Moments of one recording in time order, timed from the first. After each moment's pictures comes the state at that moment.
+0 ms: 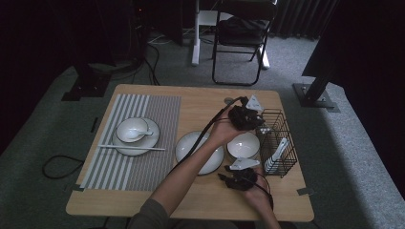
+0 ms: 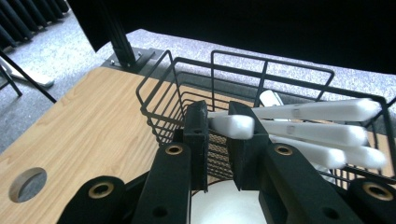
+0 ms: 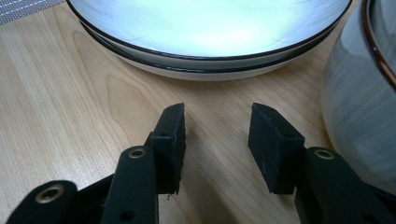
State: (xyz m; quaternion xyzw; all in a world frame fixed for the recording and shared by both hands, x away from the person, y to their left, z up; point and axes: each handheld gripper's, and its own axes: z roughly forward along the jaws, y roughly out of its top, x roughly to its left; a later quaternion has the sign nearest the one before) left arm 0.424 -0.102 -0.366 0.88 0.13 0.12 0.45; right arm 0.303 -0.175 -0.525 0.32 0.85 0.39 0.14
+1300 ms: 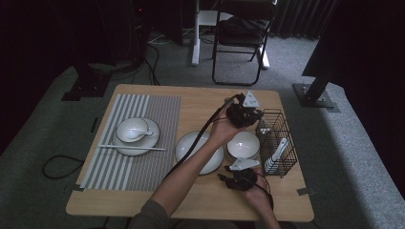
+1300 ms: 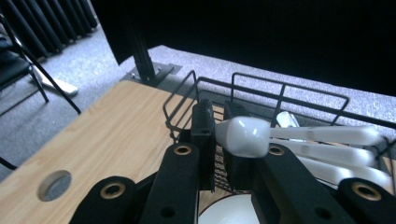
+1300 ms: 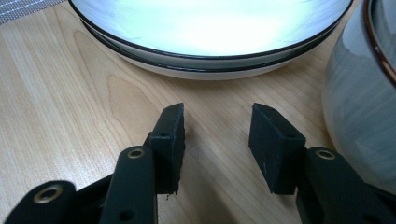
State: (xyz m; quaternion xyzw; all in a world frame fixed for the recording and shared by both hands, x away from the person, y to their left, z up) left arm 0.419 -0.085 -0.348 0.85 0.16 0.16 0.48; right arm 0.302 -0.175 -0.525 0.32 0.85 0.39 0.14
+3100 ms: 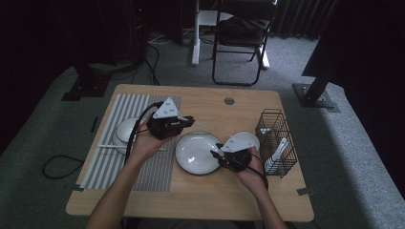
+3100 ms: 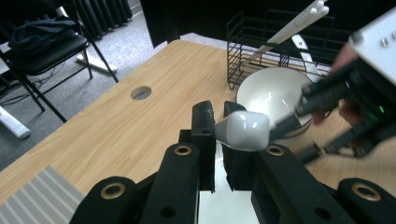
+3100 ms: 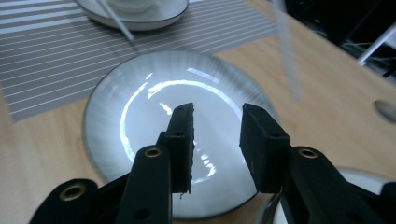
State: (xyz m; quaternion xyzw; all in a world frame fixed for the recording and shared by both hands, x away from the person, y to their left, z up) left arm 0.360 0.124 -0.338 0.84 0.20 0.19 0.47; right arm 0.327 -0.139 -0.436 0.25 0.84 0.41 0.24
